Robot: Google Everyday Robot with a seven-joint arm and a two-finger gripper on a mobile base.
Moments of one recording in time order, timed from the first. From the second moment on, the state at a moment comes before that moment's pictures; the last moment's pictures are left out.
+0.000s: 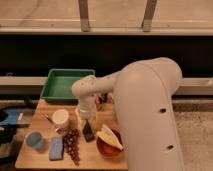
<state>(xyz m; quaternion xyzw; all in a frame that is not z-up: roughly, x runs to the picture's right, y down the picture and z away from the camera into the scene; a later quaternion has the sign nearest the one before) -0.088 0.200 0.802 -0.42 0.20 0.45 0.77</state>
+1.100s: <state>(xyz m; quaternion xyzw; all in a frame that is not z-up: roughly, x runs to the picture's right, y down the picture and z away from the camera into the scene) -0.093 0.223 0.818 -0.43 0.22 0.44 0.76</state>
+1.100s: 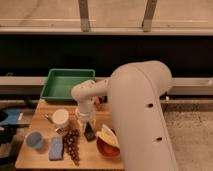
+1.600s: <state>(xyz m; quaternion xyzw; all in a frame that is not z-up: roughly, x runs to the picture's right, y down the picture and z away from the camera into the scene) -0.084 0.213 0.800 -0.41 0.20 0.46 0.76</state>
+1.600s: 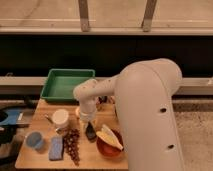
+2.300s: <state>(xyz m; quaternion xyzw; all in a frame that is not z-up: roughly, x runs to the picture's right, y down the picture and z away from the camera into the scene) -0.029 0.204 0.788 -0.38 0.22 0.51 0.74</state>
